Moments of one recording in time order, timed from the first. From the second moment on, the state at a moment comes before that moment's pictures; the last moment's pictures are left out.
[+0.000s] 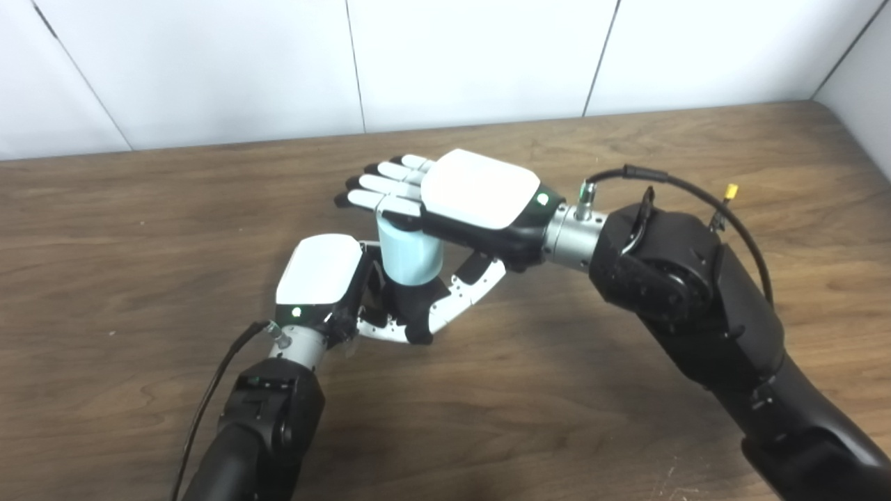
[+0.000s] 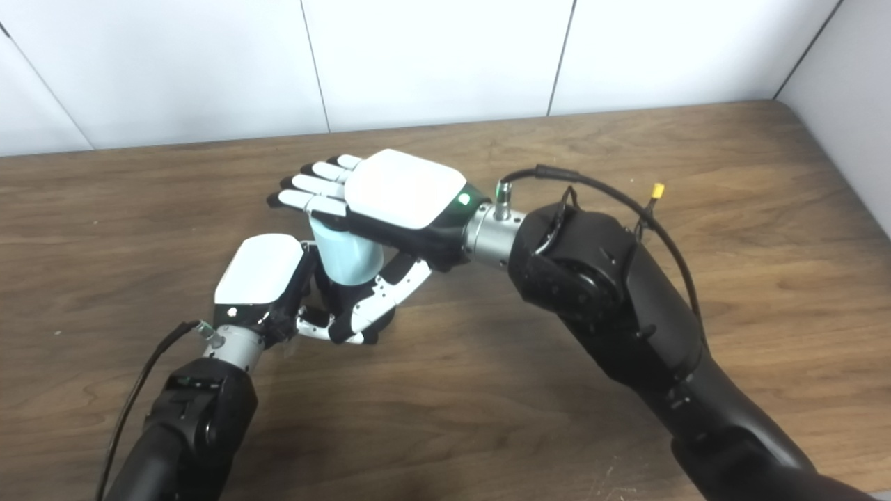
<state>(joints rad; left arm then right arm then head) -0.20 0.18 -0.44 -0.21 1.12 0.25 -0.28 -0.48 -0.37 0.38 -0.50 -0.74 -0.02 0.72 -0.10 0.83</state>
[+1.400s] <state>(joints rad) -0.19 0.18 -0.44 -0.21 1.15 0.26 -0.30 -0.50 -0.37 0.44 -0.43 -0.69 0.05 0.65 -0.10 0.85</state>
